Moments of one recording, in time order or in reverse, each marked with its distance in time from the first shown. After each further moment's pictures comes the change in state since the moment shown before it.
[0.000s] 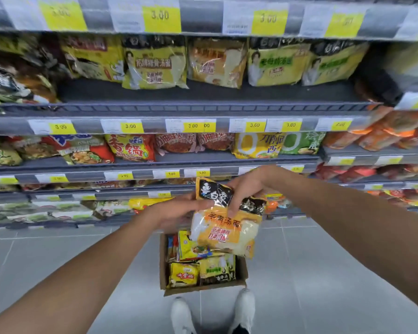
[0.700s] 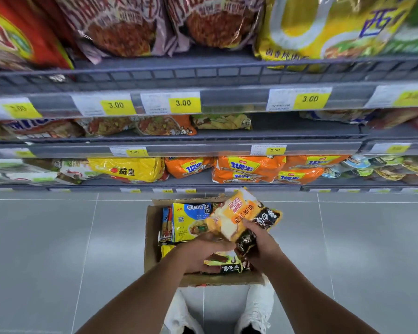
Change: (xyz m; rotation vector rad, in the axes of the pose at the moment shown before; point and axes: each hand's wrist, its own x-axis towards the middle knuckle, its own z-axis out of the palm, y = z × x) left_hand 0.270 -0.310 0.021 -0.316 0.164 -0.566; right_hand 0.371 0.234 0.198 1.763 0.325 -0.003
